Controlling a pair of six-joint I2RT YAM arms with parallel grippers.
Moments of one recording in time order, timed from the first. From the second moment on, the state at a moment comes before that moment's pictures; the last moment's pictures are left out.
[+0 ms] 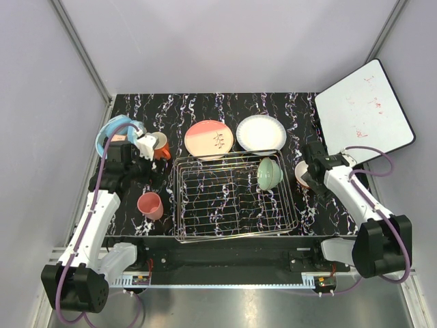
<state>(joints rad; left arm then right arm) -0.07 0.95 0.82 -0.63 0.26 0.24 0.19 1.25 0.88 -0.96 0.53 1.10</state>
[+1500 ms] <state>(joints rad) -0.07 0.92 0.82 -0.63 0.26 0.25 0.12 1.10 0.80 -0.81 0.68 1.07</state>
